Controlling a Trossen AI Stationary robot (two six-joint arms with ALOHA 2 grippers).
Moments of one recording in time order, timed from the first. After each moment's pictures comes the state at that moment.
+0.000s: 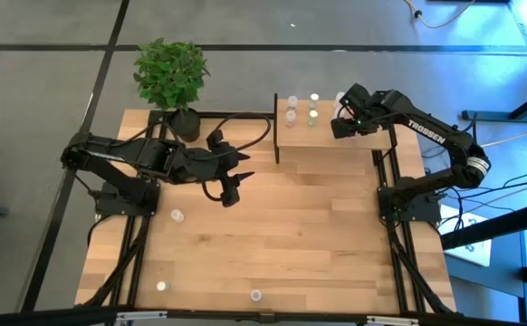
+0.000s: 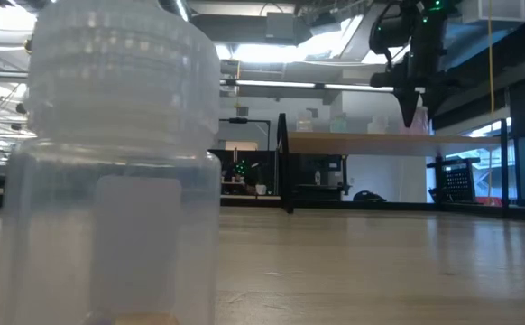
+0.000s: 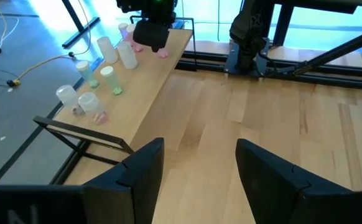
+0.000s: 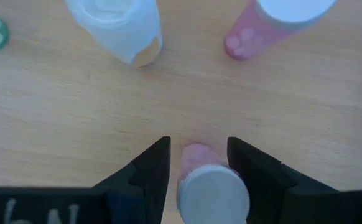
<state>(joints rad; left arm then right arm) -0.22 1.38 1.57 -0.77 -0.53 -0.23 -0.72 1.34 1.23 -1.20 0.22 0.65</state>
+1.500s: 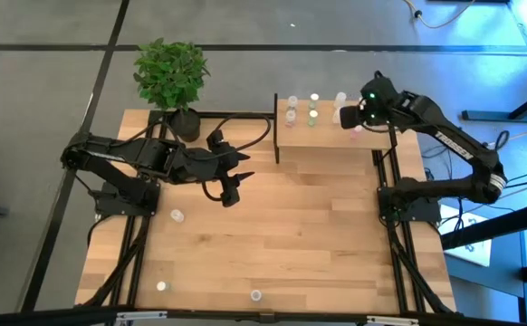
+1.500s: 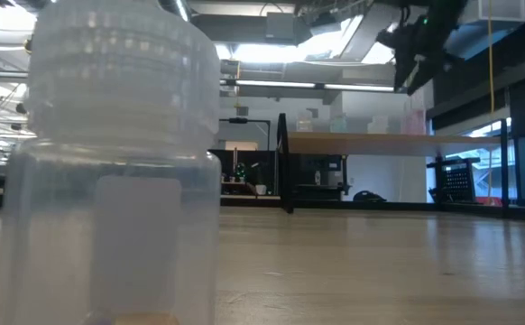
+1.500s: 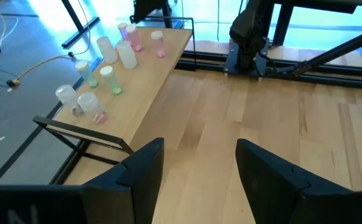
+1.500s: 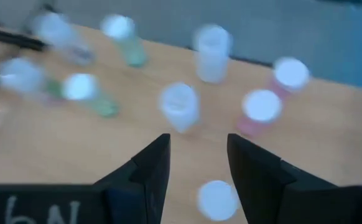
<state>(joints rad) -0.22 1.38 1.57 -0.77 -0.53 -0.23 -0.70 1.13 1.23 -1.00 0.26 0.51</state>
